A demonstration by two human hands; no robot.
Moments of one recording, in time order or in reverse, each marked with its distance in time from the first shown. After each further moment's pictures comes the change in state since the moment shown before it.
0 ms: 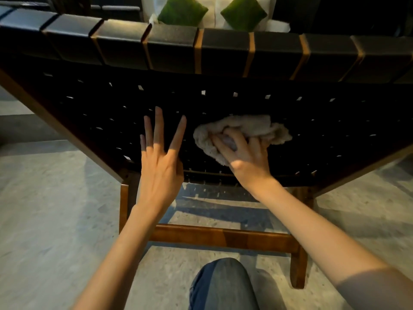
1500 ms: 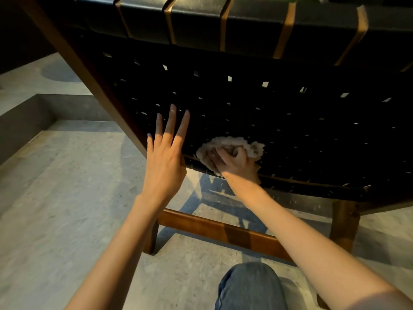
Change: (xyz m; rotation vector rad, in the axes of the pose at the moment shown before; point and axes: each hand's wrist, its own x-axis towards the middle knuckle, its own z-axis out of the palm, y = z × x) left_hand -0.020 -0.064 -0.015 0.130 -0.093 -0.173; right_hand -0.006 -0.065 0.095 0.050 -0.357 -0.049
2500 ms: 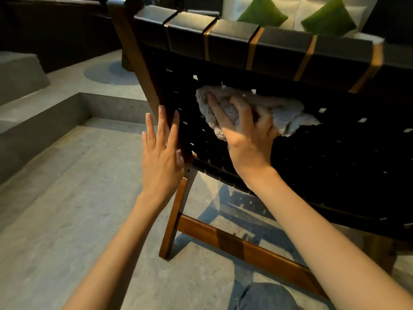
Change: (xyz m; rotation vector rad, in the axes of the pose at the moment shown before) left_hand -0.001 -0.055 -0.038 0.180 0.075 -0.221; right_hand 0.086 -0.063 -0.089 -0.124 0.637 -0.063
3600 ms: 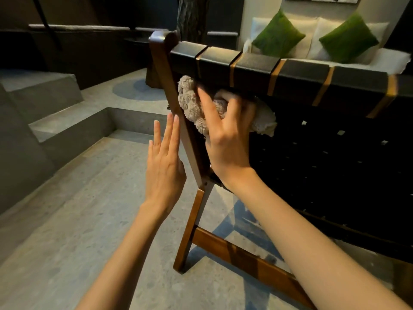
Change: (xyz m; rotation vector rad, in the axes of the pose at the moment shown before) left_hand 0.004 -0.016 -0.037 -0.117 0.075 -0.043; right_hand 0.047 -0.067 -0.018 0.466 0.204 0.109
